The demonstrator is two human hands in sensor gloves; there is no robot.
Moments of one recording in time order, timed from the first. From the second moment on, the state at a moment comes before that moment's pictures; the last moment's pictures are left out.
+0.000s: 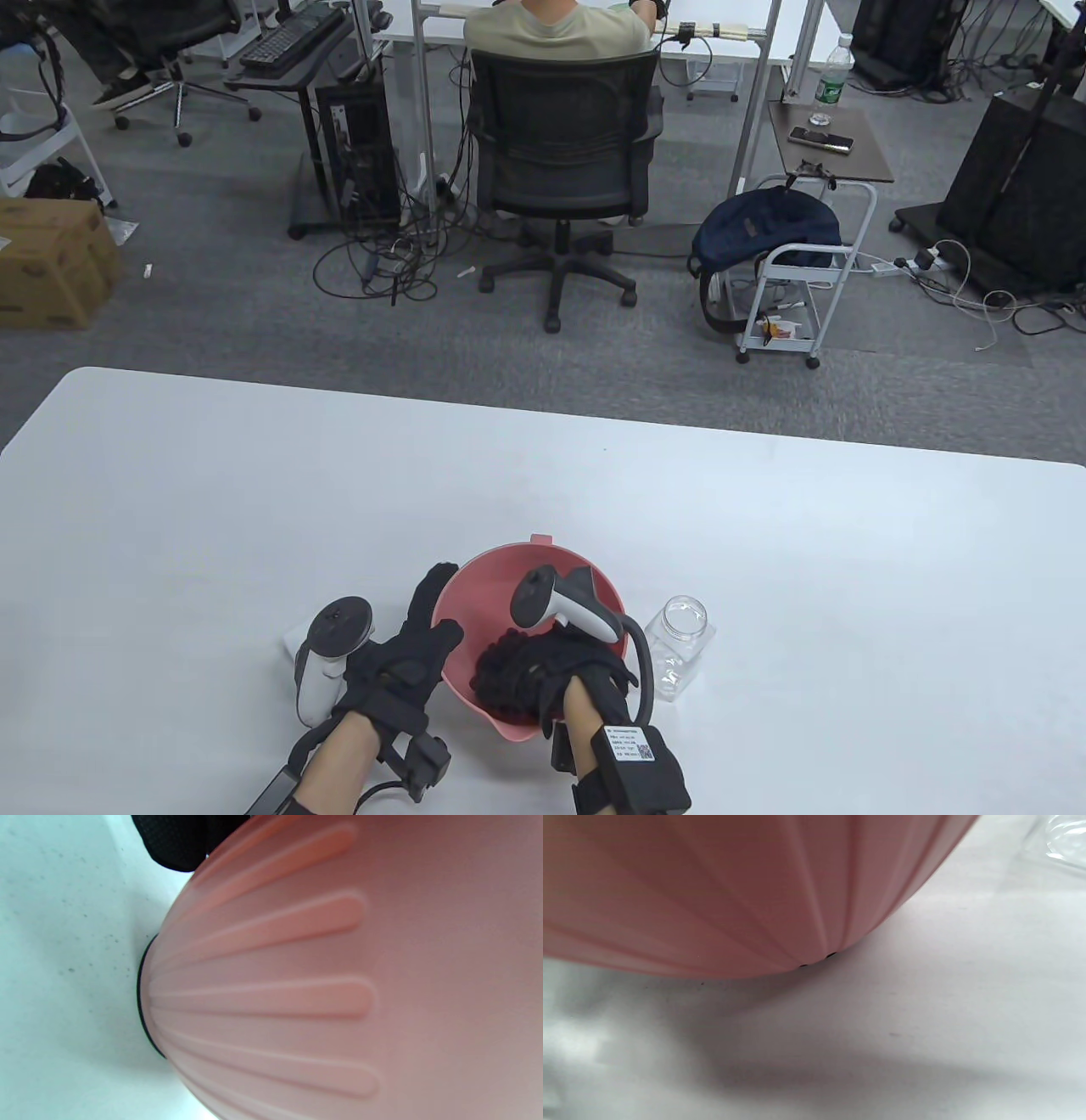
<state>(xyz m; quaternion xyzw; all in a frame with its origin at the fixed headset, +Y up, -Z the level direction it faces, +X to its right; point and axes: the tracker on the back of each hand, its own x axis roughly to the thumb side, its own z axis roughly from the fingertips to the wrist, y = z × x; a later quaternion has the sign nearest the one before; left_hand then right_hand) -0.196 -0.782 -0.366 -0.21 -0.07 0.62 0.75 0.016 -0.737 -0.386 0.05 0.36 0.93 0.10</state>
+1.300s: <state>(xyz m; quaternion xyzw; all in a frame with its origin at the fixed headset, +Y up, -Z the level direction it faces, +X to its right) -0.196 -0.782 -0.366 -0.21 -0.06 0.63 0.75 0.018 -0.740 -0.387 0.03 0.36 0.93 0.12</state>
